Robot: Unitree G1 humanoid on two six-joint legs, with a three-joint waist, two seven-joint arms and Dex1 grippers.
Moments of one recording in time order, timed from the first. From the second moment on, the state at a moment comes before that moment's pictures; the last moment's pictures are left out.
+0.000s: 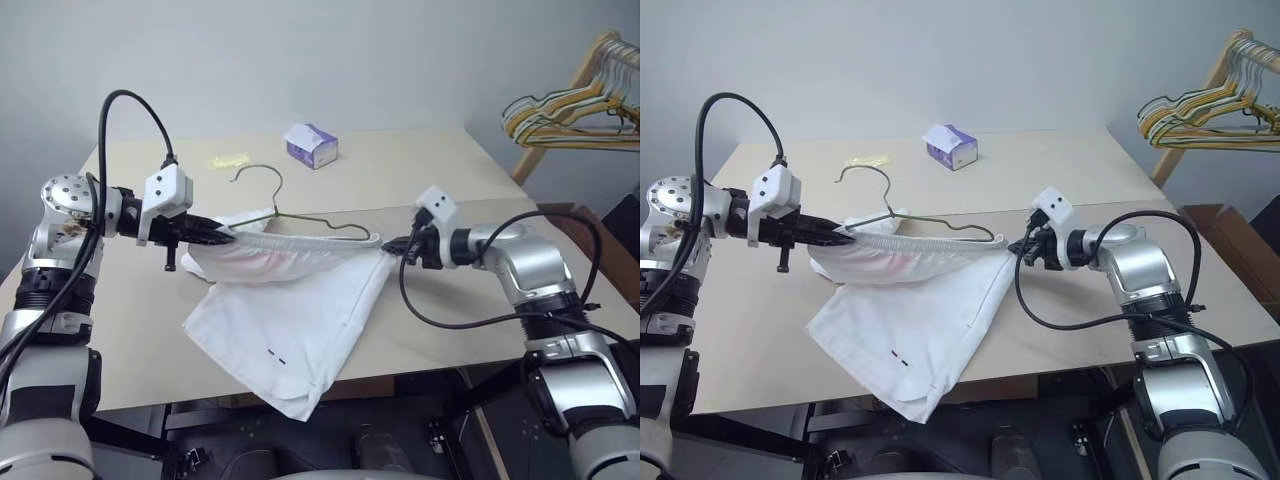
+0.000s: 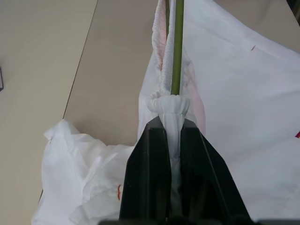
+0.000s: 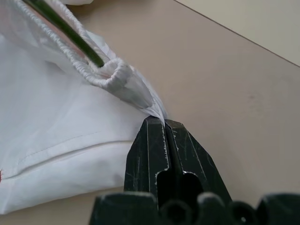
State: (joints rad) left arm -0.82 0.83 -0.10 0.56 -0.20 0.03 -1.57; right arm -0.74 -0.61 0.17 0.27 0.25 0.73 0.91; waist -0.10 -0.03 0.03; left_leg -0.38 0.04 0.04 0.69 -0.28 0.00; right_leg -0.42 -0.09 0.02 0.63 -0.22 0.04
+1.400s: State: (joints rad) left arm -0.86 0.80 -0.09 0.49 -0.16 0.03 -1.45; right arm -0.97 -0.68 0.43 -0.10 -0.02 0.55 0.96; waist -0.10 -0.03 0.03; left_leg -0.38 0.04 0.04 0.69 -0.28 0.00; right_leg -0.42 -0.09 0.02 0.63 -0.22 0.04
